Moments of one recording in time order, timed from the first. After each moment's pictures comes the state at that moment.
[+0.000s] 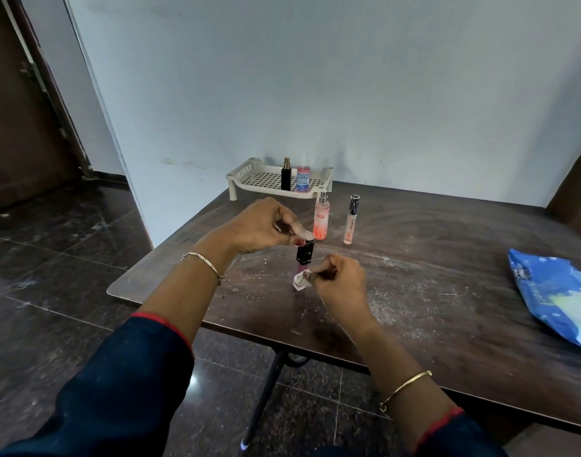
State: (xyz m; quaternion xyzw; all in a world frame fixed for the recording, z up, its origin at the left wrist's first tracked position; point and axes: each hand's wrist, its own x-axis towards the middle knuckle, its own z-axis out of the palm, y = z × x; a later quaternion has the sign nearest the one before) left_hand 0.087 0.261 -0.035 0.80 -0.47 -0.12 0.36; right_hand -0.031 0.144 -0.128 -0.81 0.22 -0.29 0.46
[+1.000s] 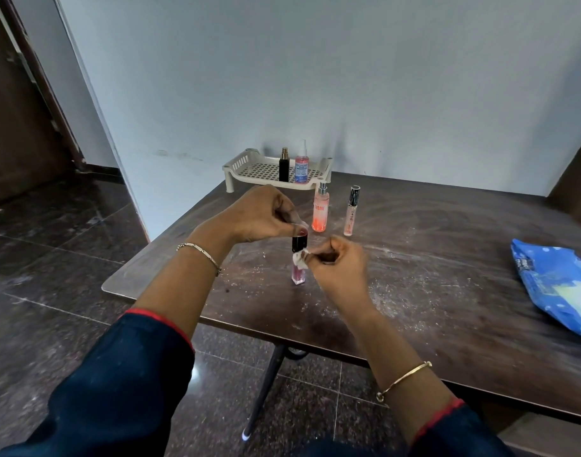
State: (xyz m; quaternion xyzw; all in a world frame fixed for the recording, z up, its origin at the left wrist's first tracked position) left_hand 0.089 0.260 -0.031 0.81 -0.47 -0.11 0.34; right_hand -0.024 0.148 -0.118 -0.75 0.23 -0.32 0.52
